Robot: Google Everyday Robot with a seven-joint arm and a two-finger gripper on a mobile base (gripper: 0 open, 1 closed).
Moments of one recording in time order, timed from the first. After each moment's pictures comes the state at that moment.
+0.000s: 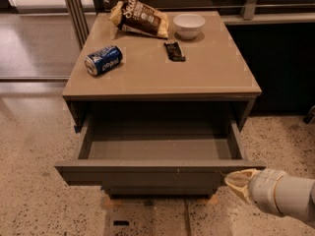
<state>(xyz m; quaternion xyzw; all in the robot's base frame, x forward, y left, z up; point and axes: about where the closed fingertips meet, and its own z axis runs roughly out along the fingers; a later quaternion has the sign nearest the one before) 0.398 -0.209 0.674 -0.38 0.84 0.09 0.37</state>
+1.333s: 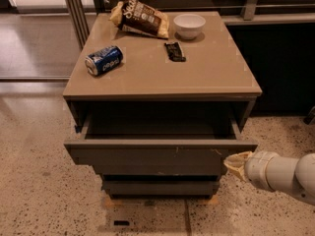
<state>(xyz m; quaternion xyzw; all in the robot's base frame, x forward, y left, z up) 0.469 -0.229 0.651 -0.40 0.83 0.06 0.39</state>
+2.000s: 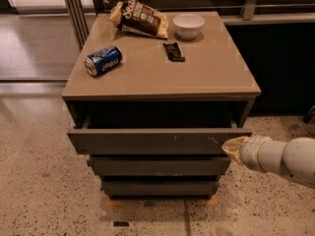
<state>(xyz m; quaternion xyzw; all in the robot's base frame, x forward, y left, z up) 0.522 -0.237 0.654 -0.40 0.82 0.02 0.41</state>
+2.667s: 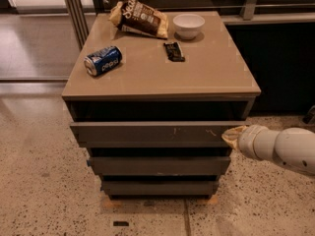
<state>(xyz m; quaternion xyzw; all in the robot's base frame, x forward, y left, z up) 0.561 -0.248 0.657 -0.40 0.81 -0.02 0.42</state>
